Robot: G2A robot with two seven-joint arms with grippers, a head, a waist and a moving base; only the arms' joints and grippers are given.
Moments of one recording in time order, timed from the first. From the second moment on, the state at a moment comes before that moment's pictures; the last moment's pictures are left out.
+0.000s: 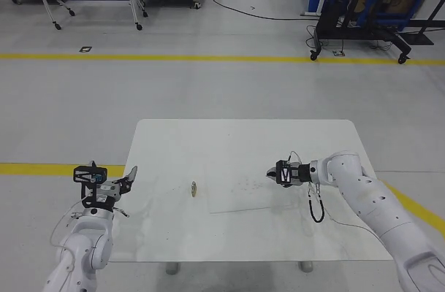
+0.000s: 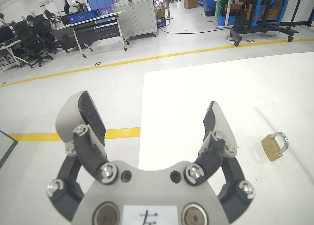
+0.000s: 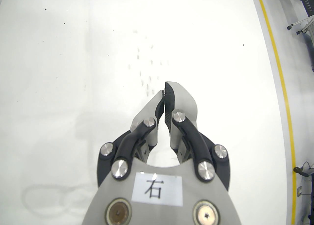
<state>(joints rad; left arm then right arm) 1.73 -1.15 -1.60 -1.80 1.33 0.00 0.00 -0.91 -0.99 0.91 -1.06 -1.81 -1.00 -0.39</state>
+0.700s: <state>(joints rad) 1.73 -1.15 -1.60 -1.80 1.33 0.00 0.00 -0.89 -1.02 0.89 -0.94 -1.58 -1.01 -0.81</state>
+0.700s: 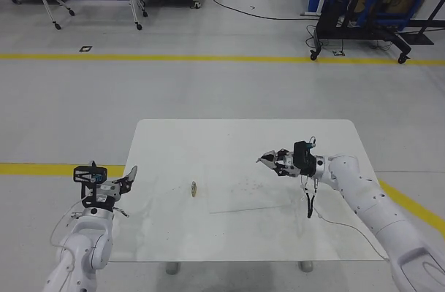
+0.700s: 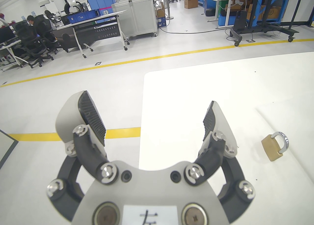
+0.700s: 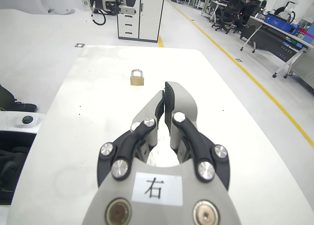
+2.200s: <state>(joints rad) 0.96 -1.20 -1.02 -1.25 -0.02 -1.01 -0.64 -0.83 -1.08 0.45 -1.07 -0.57 -1.01 -0.81</state>
